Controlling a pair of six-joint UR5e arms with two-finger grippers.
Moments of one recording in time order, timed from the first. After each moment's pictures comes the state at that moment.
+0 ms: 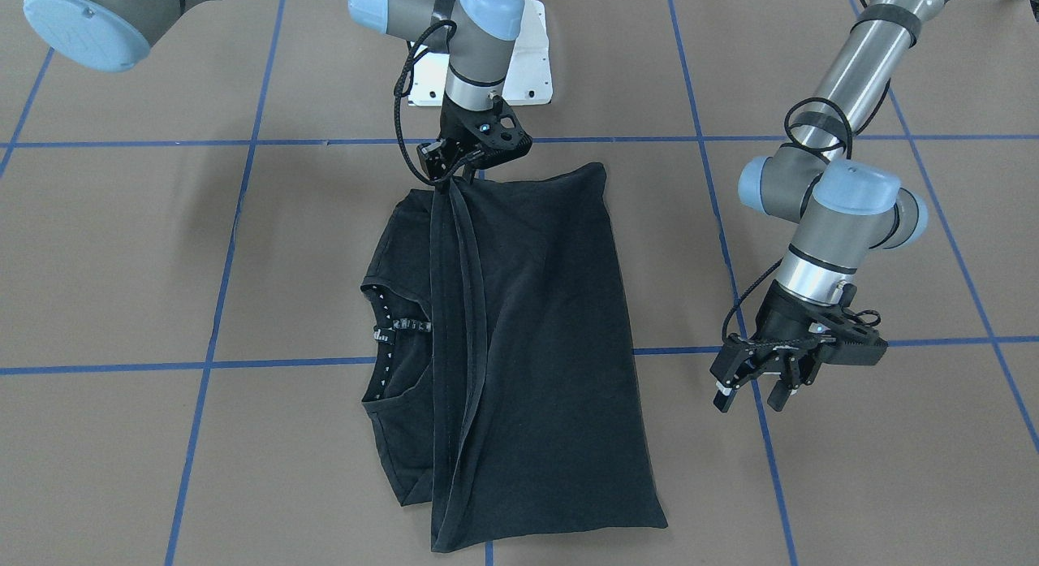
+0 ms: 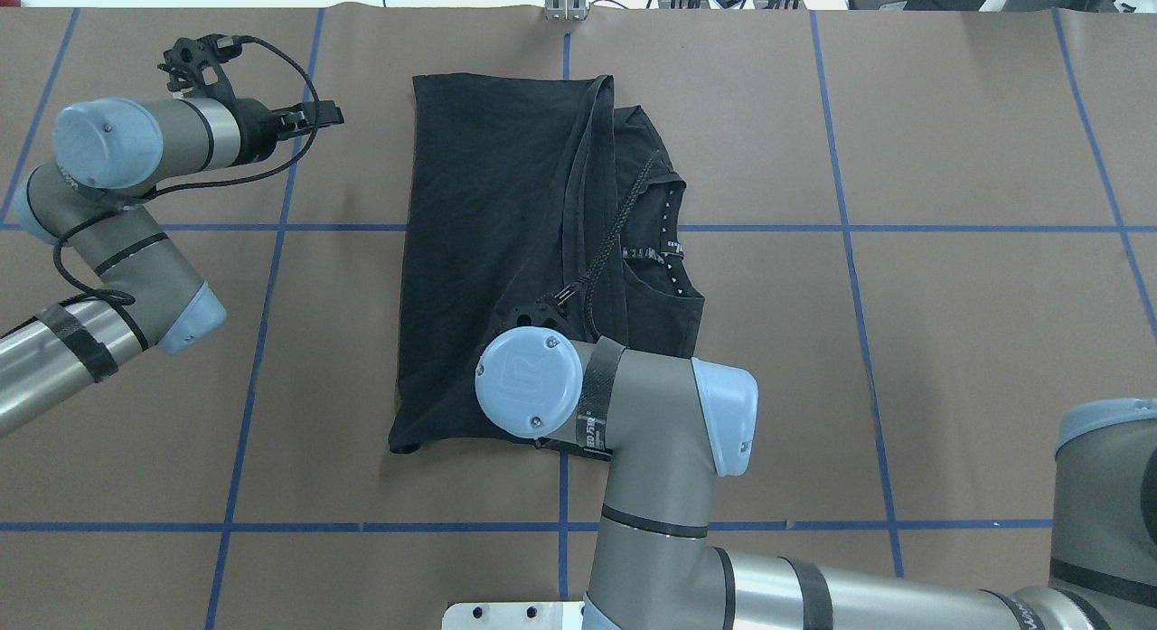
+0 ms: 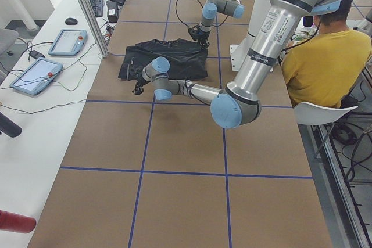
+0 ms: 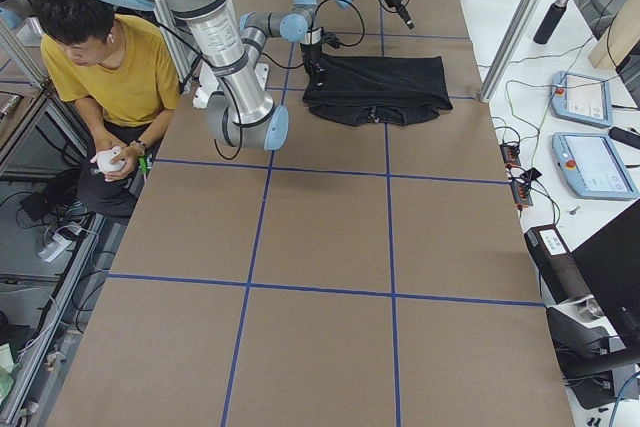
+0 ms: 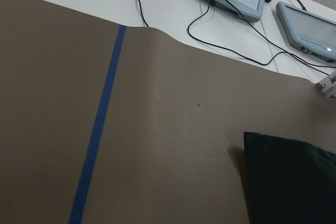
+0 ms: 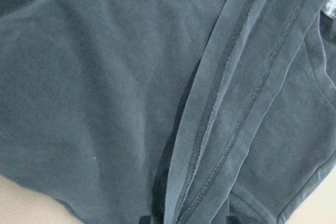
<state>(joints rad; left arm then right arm) -0.85 -2.04 -1.23 -2.66 -1.67 -1.27 0.28 -0.78 1.68 -1.91 1.59 0.80</state>
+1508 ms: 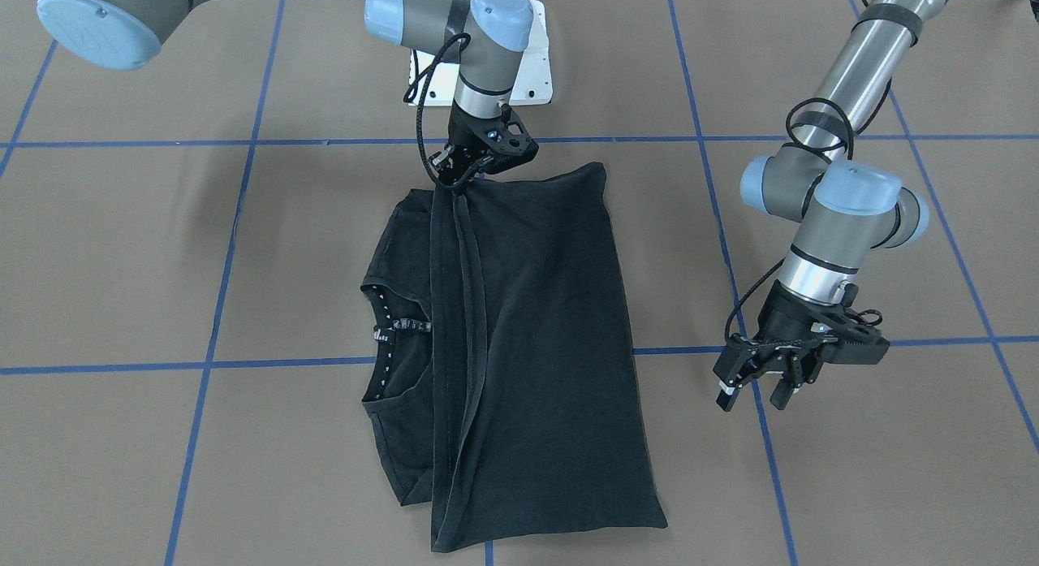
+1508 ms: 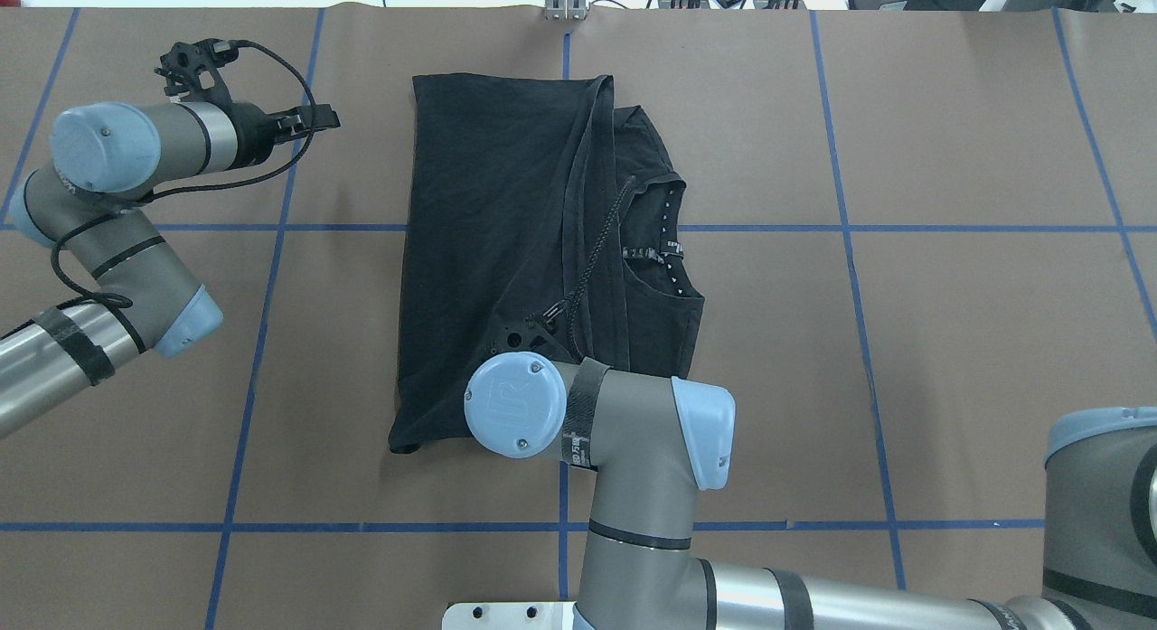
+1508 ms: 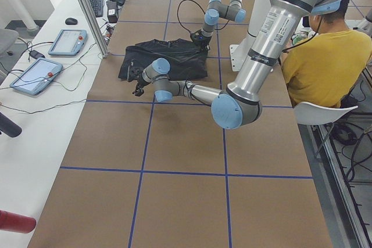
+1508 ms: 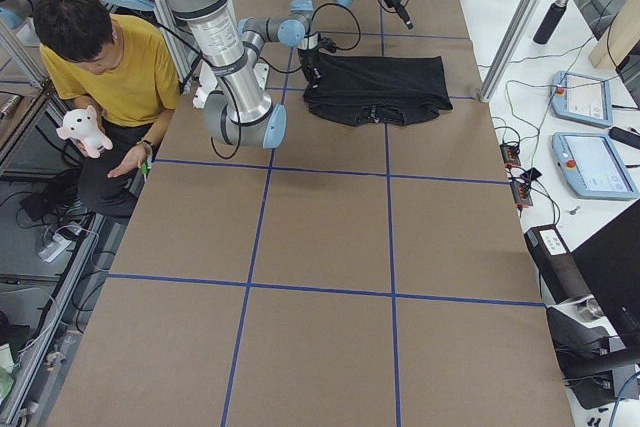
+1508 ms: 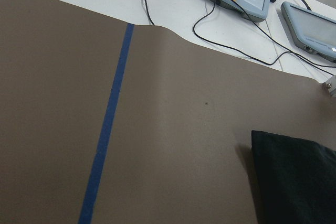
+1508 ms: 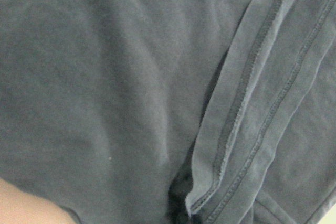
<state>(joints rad) -0.85 -2.04 -1.23 -2.66 -1.67 -1.28 0.27 -0.77 1.64 -1.86 1.56 0.80</state>
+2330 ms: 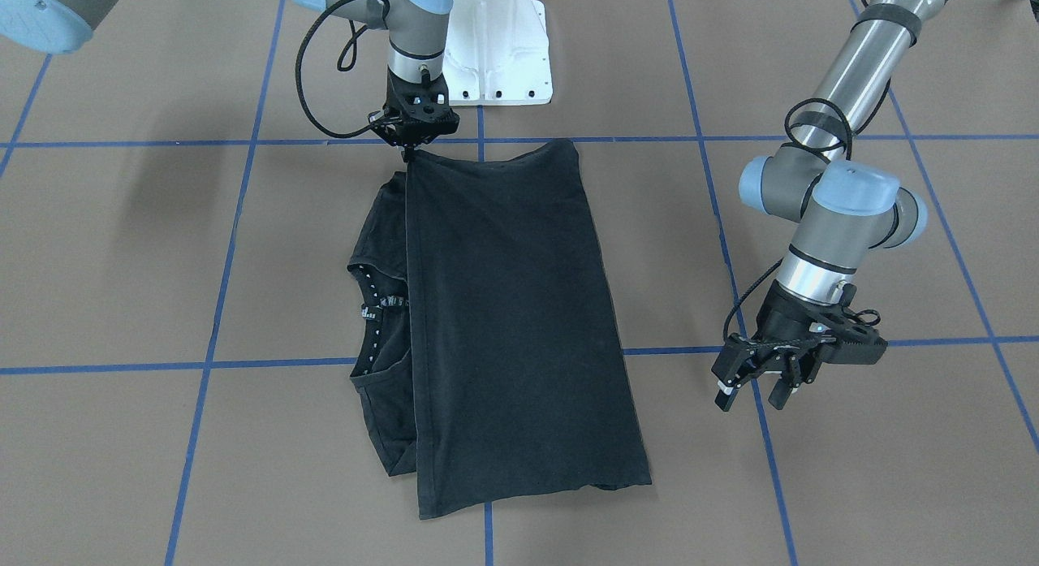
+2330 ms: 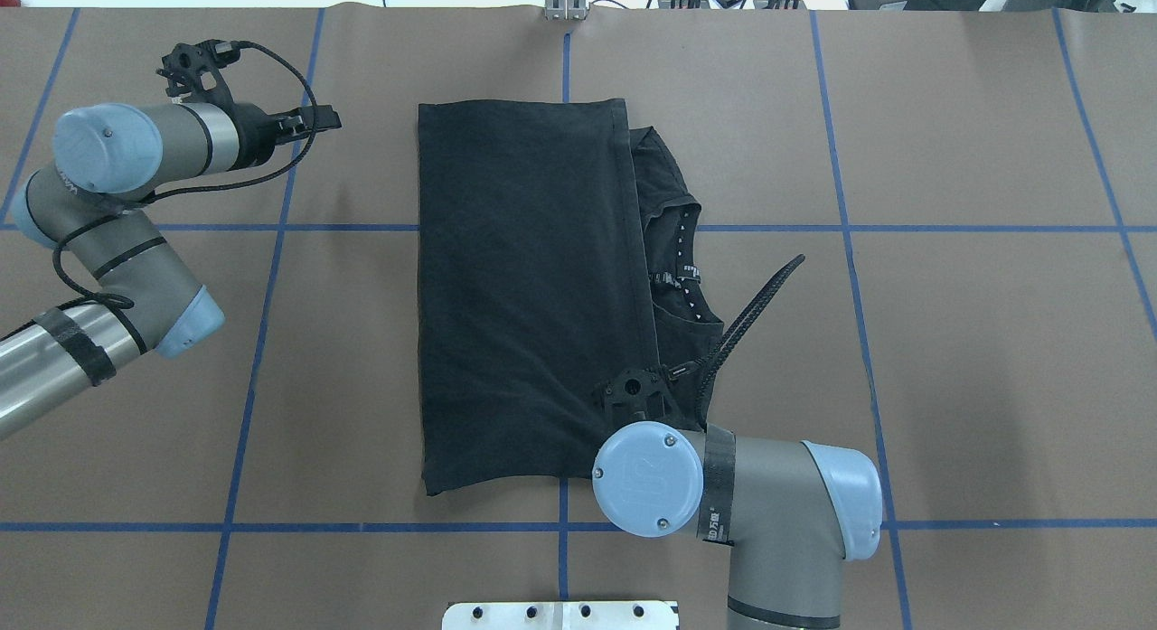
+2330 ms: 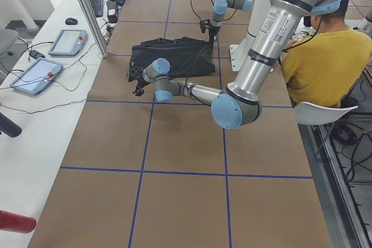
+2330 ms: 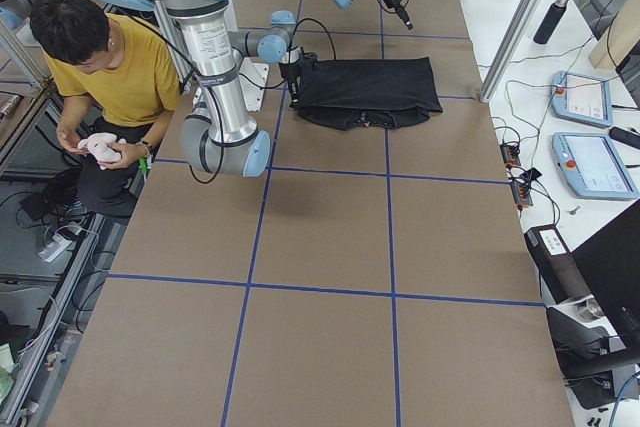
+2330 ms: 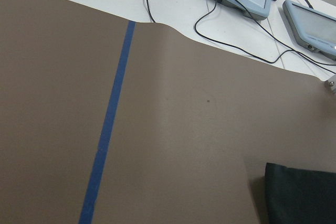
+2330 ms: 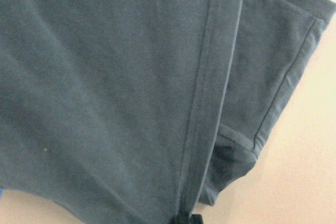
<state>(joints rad) -0.85 -2.04 -1.23 -2.66 -1.67 -1.28 0.20 -1.02 1.90 -1.86 1.57 1.19</state>
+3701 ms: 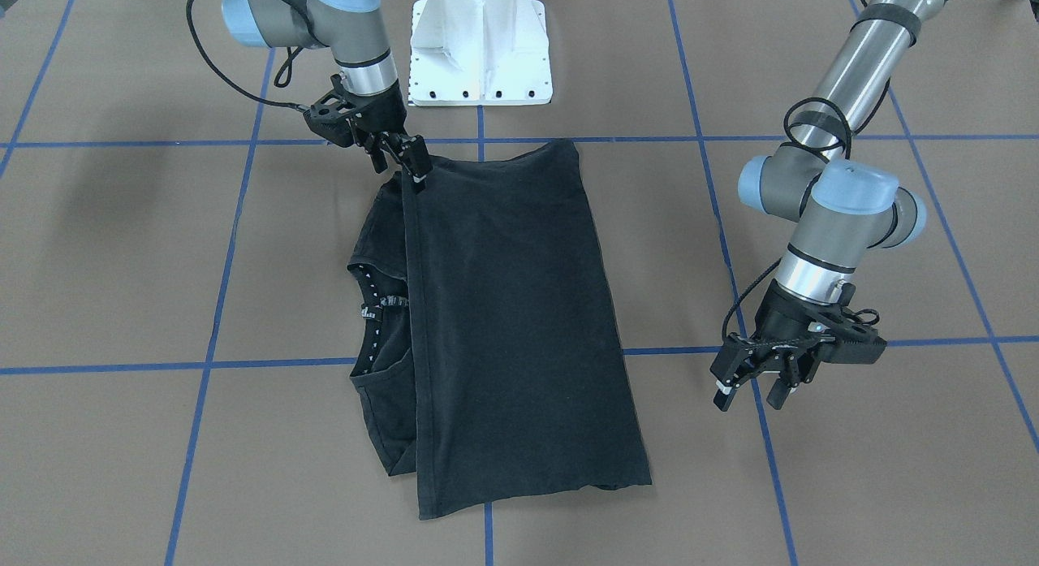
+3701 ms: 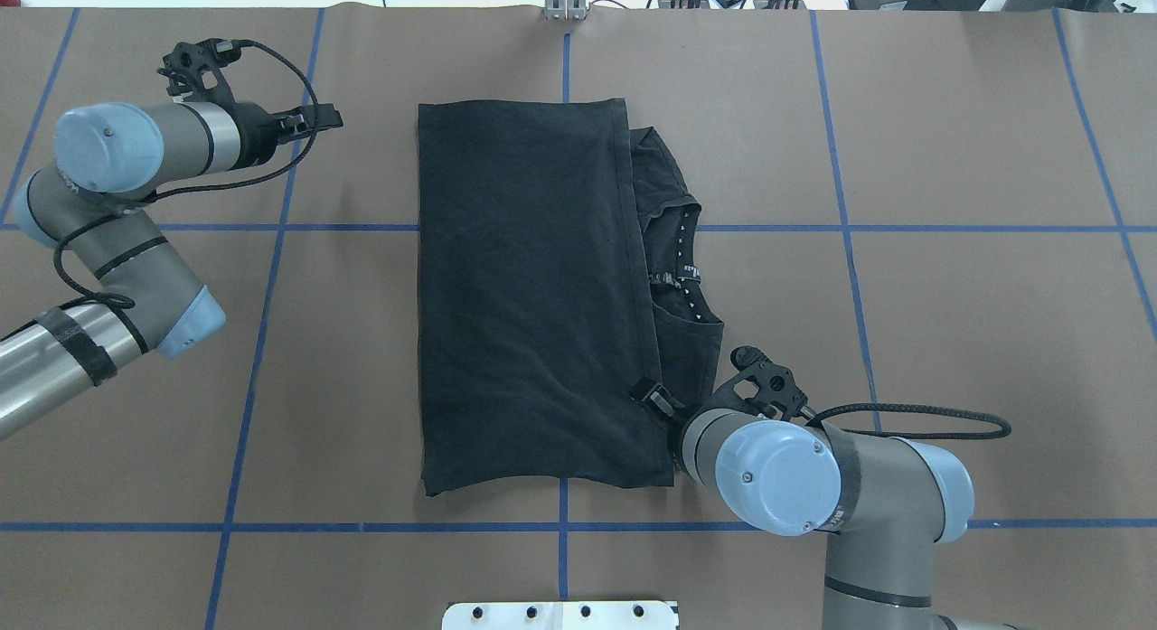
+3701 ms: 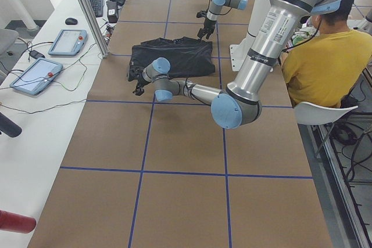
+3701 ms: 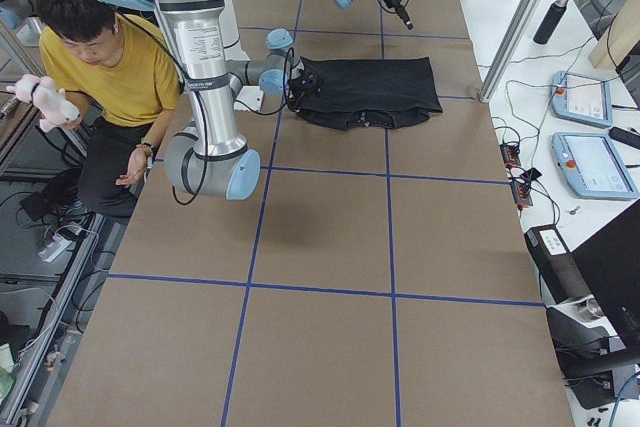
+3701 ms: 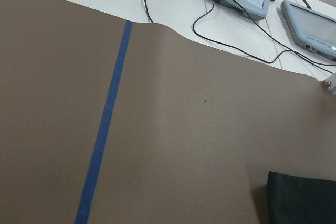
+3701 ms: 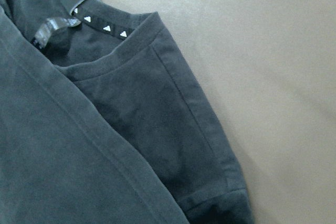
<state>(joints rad) -0.85 -2.04 -1.23 -2.66 -1.67 -1.30 0.22 -1.23 1.91 -1.35 1.44 2.19</state>
